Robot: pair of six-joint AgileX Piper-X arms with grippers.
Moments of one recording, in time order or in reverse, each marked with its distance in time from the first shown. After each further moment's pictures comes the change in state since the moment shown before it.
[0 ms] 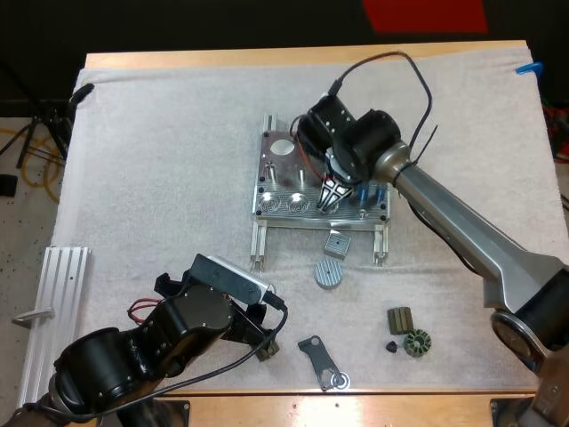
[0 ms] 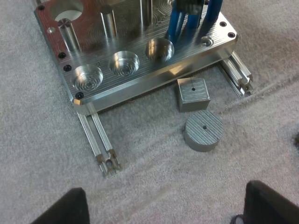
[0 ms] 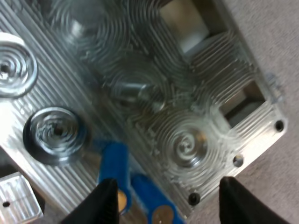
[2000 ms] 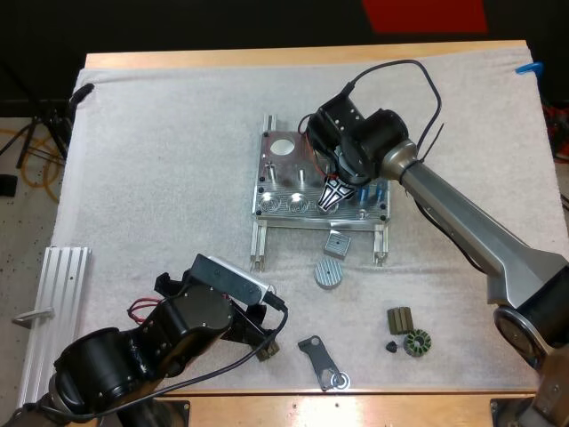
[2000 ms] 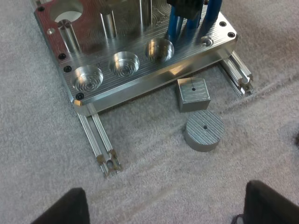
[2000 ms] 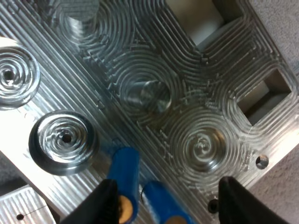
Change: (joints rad) left arm 0.000 0.000 0.000 -0.001 -0.001 0.007; right arm -0.034 -0.001 0.036 -0.041 -0.078 0.053
